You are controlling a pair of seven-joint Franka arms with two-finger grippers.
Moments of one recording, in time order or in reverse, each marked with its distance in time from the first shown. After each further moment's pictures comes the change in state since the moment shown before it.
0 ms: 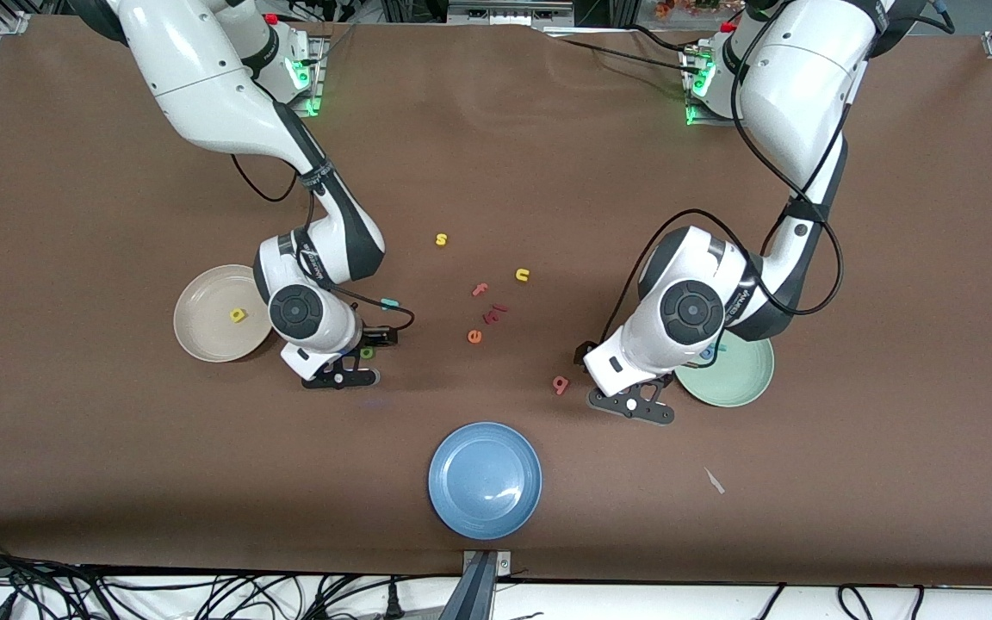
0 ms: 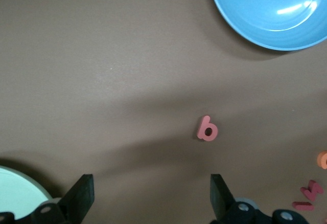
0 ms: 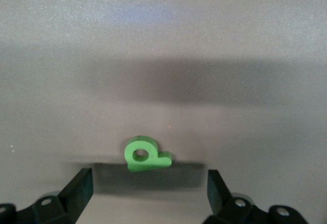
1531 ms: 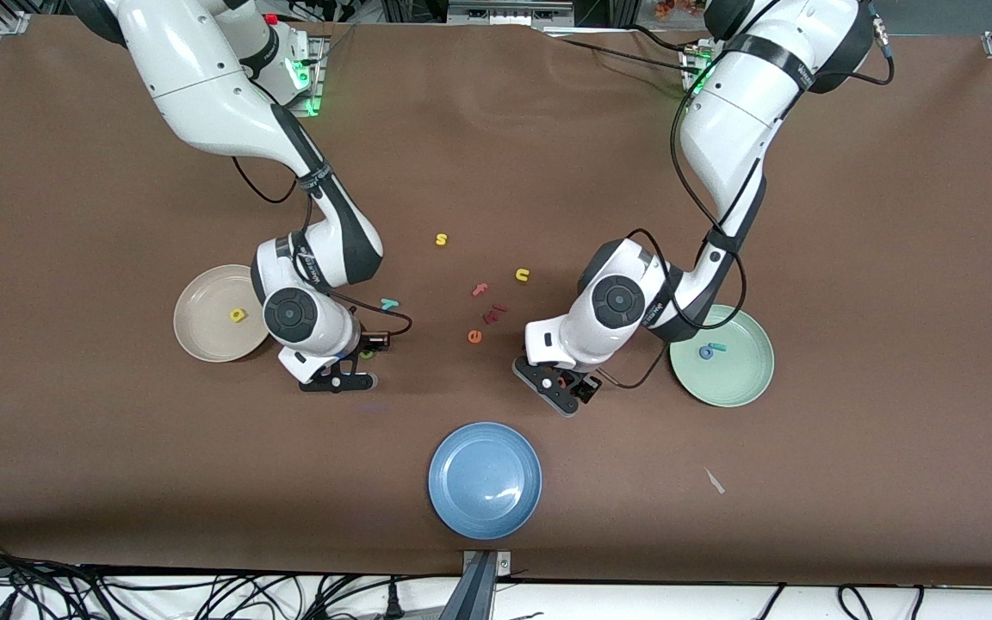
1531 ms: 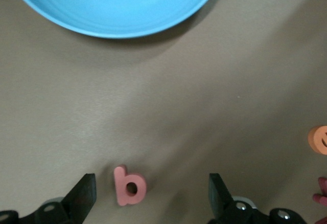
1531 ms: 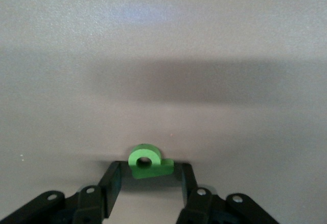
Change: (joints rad) left arm -0.094 0.163 -0.018 -0.015 0.005 0.320 0.383; right arm -0.005 0.008 -0.002 0.019 0.026 0.005 0.000
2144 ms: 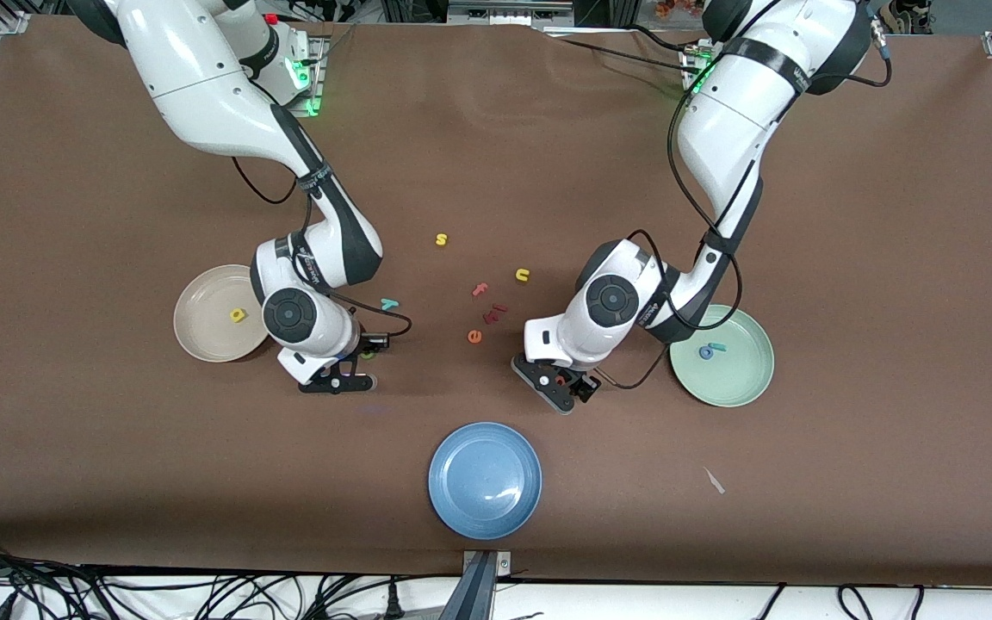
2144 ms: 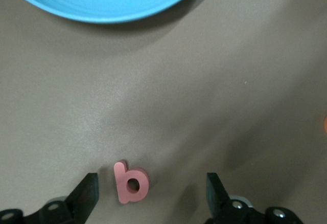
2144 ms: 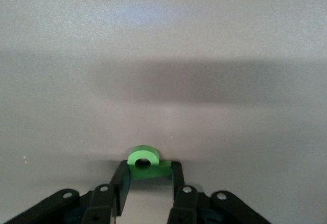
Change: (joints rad) left arm -0.001 0.013 0.005 -0.006 0.033 0.000 0.007; right arm -0.001 0.001 -0.001 0.005 0.000 -0.001 0.001
